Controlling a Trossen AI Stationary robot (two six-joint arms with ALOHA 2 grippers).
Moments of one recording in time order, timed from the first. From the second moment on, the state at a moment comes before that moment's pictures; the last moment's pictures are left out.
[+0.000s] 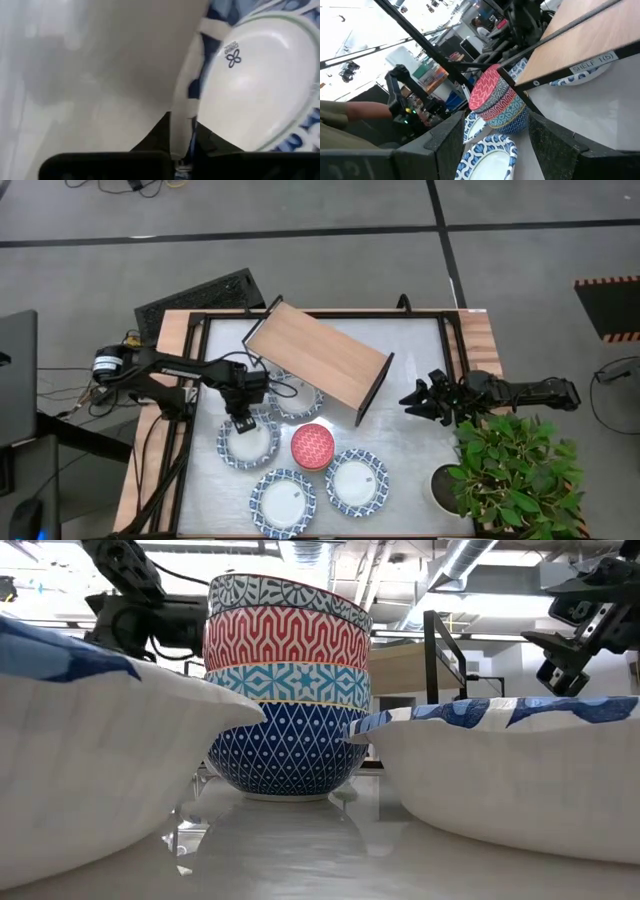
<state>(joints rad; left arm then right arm) 0.15 1.40 0.67 -0.80 0.33 -0.37 0.04 0.04 0.01 0.06 -0.15 0.77</state>
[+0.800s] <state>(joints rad) 0.20 0.88 1.07 -0.79 -0.17 -1.17 0.04 0.04 0.01 0.05 -0.03 0.78</state>
